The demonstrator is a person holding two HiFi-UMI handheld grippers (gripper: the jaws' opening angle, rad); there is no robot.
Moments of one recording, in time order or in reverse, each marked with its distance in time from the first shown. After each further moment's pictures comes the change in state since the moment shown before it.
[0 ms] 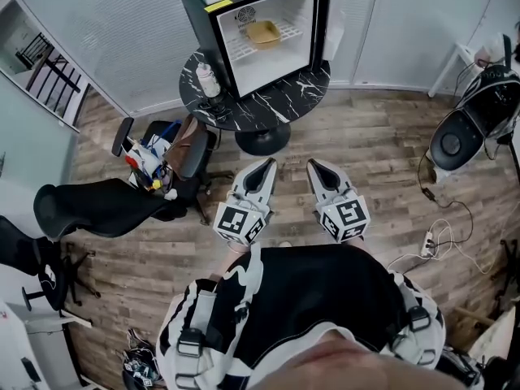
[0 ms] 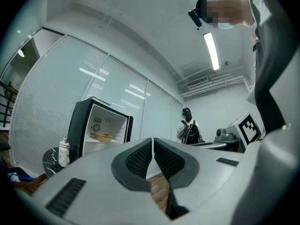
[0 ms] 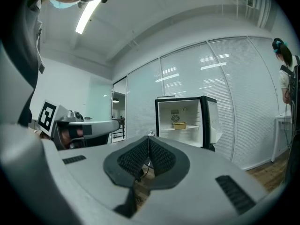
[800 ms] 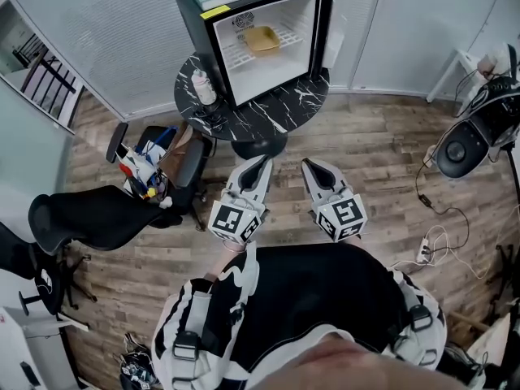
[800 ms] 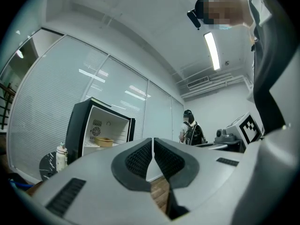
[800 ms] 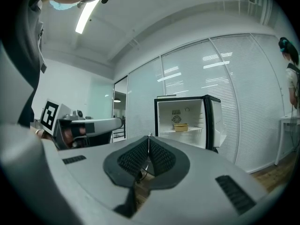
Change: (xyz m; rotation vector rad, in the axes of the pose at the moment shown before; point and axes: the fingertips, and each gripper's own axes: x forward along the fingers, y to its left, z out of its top) left arm 0.040 0.036 0.007 0.019 -0.017 -0.001; right arm 0.045 -0.022 0.009 -0.001 0.019 0.034
